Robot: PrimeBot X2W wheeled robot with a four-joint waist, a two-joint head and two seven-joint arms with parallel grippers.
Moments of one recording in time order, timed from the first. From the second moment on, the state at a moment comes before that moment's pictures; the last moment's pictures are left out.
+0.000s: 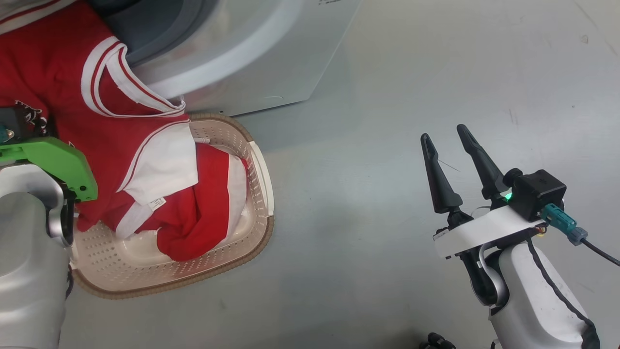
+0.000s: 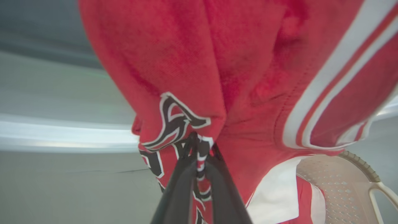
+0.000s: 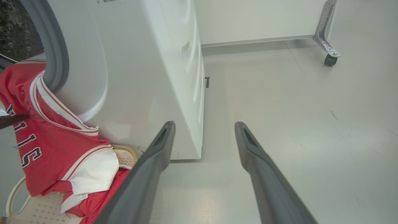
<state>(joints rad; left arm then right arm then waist) -0.72 0.23 -0.11 0.80 -0.32 0.07 0.02 -0.27 -0.09 0.27 0.17 0.39 0.10 -0.23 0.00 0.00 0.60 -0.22</state>
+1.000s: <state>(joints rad) -0.59 0.10 -0.13 0.77 -0.34 0.03 -0.25 -0.27 -0.11 0.23 0.23 0.39 0.10 -0.24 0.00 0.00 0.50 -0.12</state>
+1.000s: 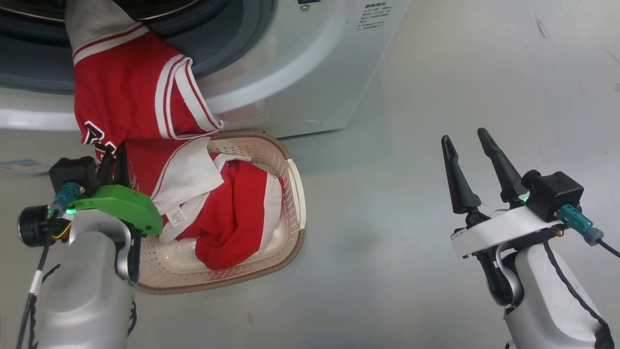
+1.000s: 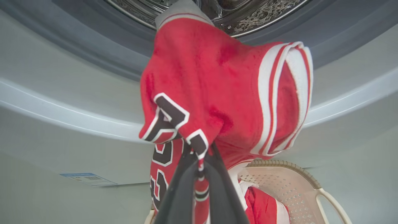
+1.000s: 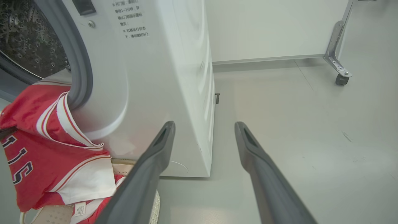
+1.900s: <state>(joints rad) -0.31 0.05 -0.26 0.43 -0.27 0.00 -0.25 -0.20 -0.13 0.26 0.23 0.39 0.10 -0.24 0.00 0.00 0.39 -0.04</state>
